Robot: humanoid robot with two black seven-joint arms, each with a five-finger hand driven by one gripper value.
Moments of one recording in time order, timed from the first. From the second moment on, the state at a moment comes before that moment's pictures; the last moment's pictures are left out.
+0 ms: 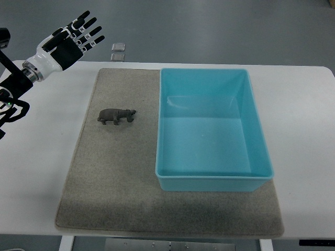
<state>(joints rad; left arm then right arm) -0.85 0.50 -0.70 -0.67 -0.29 -0.61 0.04 0.00 0.00 0.00 0.08 -0.04 0.25 0.00</state>
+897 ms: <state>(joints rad) -0.86 0.50 -0.69 -0.62 -0.04 -0.61 -0.03 0.00 0.00 0.00 0.08 -0.04 0.25 0.00</state>
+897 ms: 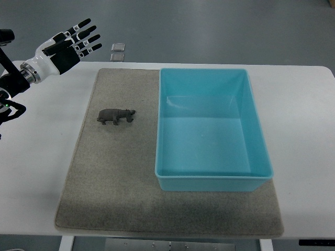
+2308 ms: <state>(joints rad) -0.81 0.72 -0.43 -1.11 1.44 -0.04 -0.27 0.00 0.00 0.00 0.08 -0.04 0.25 0.00</state>
